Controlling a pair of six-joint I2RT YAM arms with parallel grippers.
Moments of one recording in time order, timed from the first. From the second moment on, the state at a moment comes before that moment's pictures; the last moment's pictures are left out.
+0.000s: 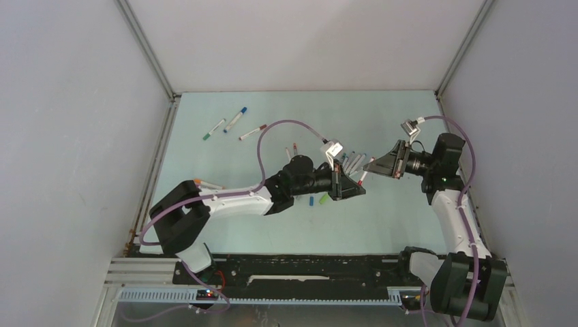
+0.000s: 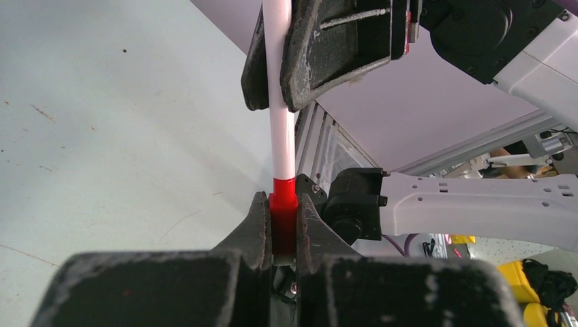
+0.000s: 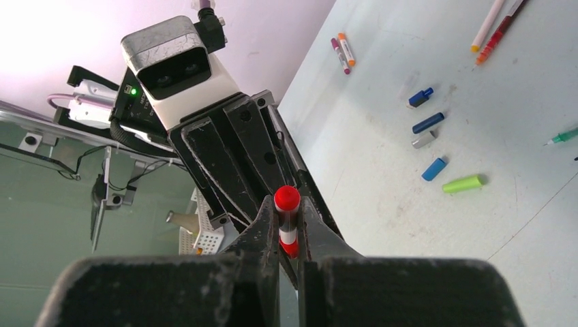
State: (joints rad) left arm -1.03 1.62 0.94 0.58 0.37 -0.73; right arm -0.17 1.06 0.69 0.02 -1.38 0.65
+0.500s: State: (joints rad) left arm -1.07 1.60 0.83 0.36 0.53 -0.70; right arm -0.27 1.13 0.76 0.20 -1.28 0.73
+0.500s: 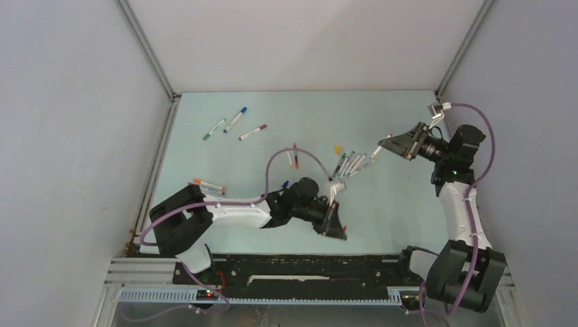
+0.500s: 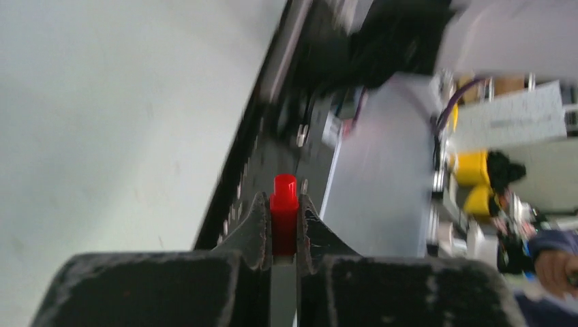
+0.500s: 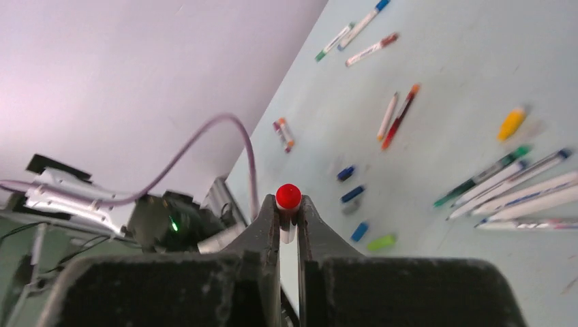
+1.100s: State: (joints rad) left arm -1.10 1.43 0.80 0.03 0.23 -0.56; right arm -0.28 1.17 0.66 0.08 -1.04 0.51
